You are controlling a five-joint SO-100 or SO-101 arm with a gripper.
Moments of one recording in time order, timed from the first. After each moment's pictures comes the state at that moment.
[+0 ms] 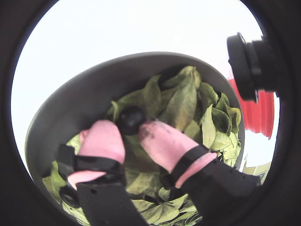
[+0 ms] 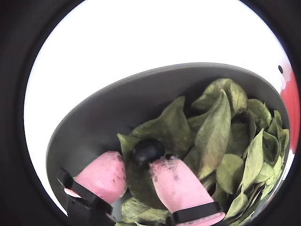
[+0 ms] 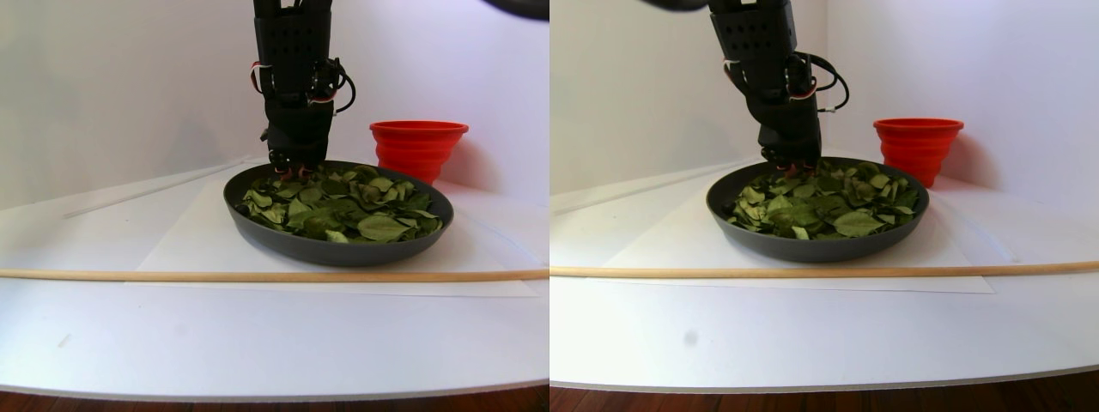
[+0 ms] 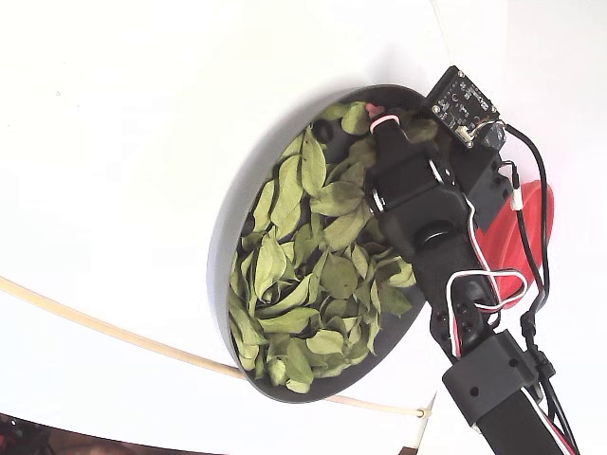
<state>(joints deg) 8.1 57.6 87.8 -22.5 -92.4</state>
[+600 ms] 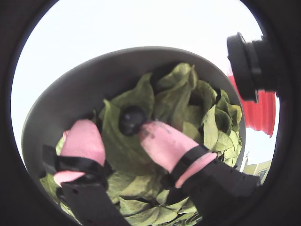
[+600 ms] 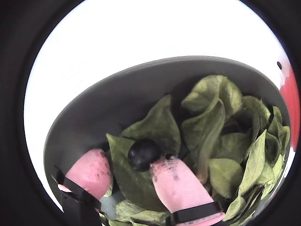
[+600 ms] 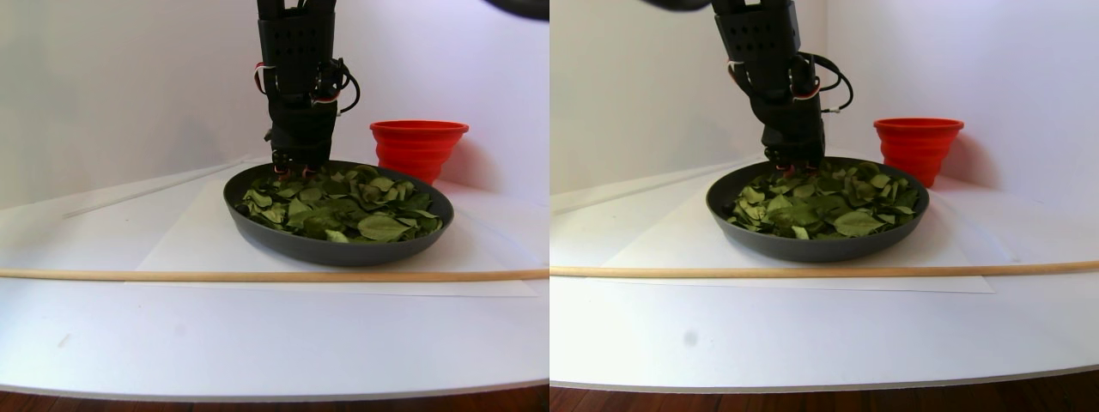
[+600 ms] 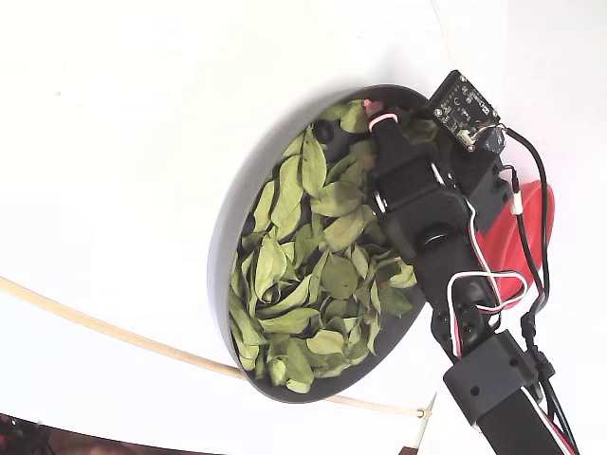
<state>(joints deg) 9.1 57.5 86.9 -22.4 -90.8</state>
